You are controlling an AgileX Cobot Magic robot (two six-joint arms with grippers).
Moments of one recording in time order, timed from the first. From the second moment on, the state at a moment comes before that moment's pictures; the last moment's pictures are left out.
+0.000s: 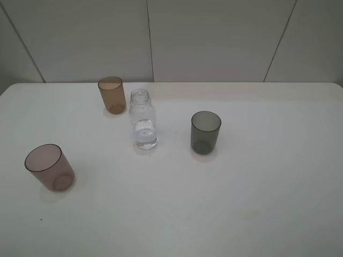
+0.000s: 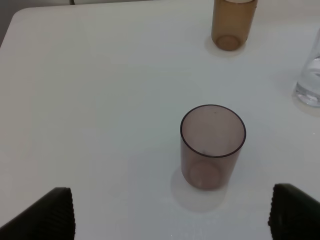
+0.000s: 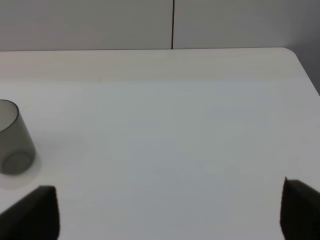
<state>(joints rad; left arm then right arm) -0.03 -0.01 -0.50 -0.01 1.06 0.04 -0.10 0.00 -0.52 0.00 1.06 -0.03</state>
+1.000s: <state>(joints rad) -0.03 -0.01 -0.50 -0.01 1.06 0.04 -0.10 0.00 -0.52 0.00 1.06 -0.03</state>
